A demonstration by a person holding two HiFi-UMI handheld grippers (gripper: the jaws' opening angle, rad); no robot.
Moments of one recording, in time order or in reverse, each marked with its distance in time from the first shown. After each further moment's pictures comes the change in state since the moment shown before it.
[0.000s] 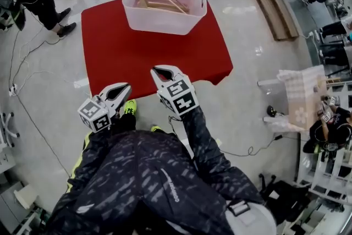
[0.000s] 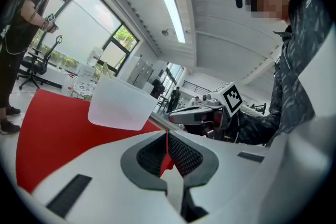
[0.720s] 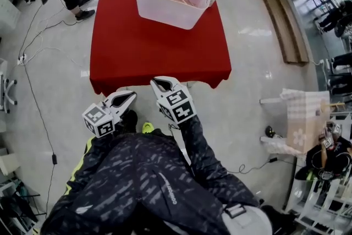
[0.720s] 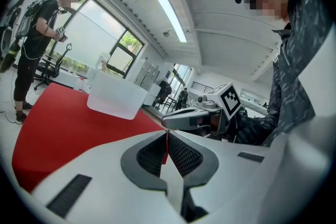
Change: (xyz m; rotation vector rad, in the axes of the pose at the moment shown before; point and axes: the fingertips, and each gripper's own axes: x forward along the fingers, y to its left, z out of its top) left arm -0.010 -0.138 -0.087 0.005 -0.034 0.129; right arm -0.088 0.064 -0.101 -0.056 0.010 0.190
